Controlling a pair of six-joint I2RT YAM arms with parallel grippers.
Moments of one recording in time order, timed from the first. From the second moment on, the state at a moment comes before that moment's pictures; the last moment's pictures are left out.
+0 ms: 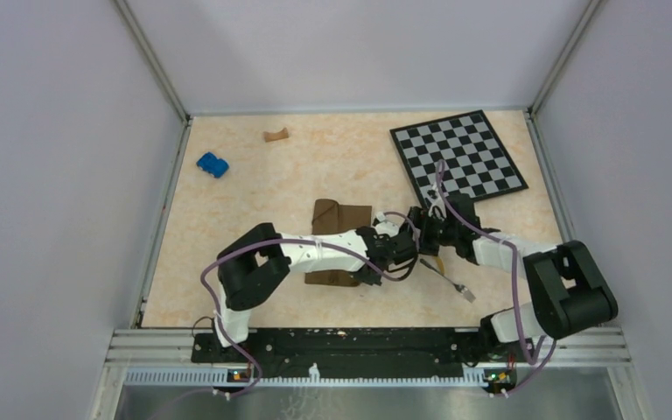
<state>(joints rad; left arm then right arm) -1.17 1.95 1.36 -0.80 -0.37 -0.78 0.32 1.38 0.50 0.11 -0.53 0.60</state>
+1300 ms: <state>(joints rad) -1.16 1.77 1.25 -0.78 -0.33 -0.79 0.47 1.83 0.62 0.66 -0.60 0.94</state>
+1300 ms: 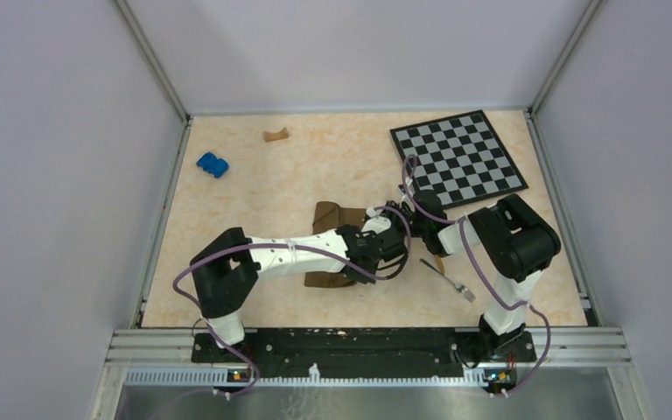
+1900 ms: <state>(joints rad) -1.08 1.61 1.21 -0.63 -0.12 -0.72 0.47 1.84 0.64 0.62 -0.57 0.82</state>
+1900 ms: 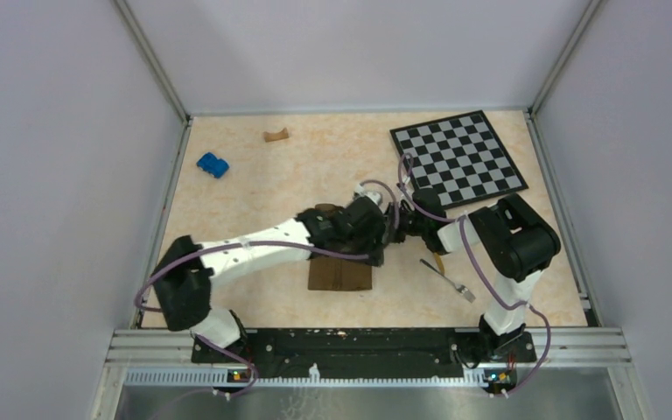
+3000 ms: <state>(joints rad) -0.52 1.73 0.88 0.00 0.25 -0.72 0.48 1.83 0.86 0.30 -0.58 0.70</state>
